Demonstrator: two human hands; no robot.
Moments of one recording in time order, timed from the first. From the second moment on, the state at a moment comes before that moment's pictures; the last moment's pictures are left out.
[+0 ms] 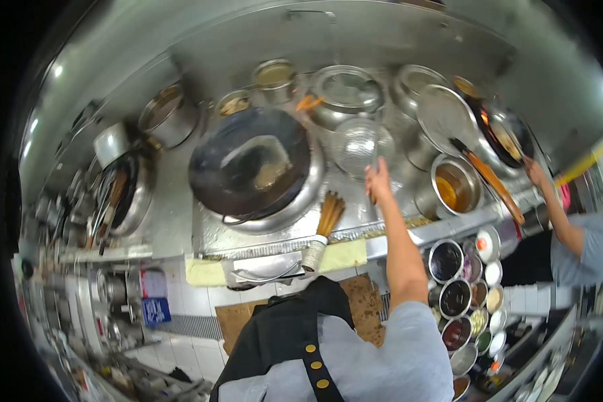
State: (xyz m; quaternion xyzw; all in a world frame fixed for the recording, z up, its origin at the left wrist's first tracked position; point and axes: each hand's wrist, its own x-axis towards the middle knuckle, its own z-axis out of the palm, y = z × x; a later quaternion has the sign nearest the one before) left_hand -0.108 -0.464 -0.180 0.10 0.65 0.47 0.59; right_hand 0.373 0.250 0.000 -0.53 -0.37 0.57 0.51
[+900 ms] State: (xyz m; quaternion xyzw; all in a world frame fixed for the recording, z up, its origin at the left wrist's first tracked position) left_hand -0.203 -0.101 -0.018 0.50 0.84 0.21 -0.02; right_hand 0.279 0.129 0.213 -0.20 -0.06 0.90 0.38
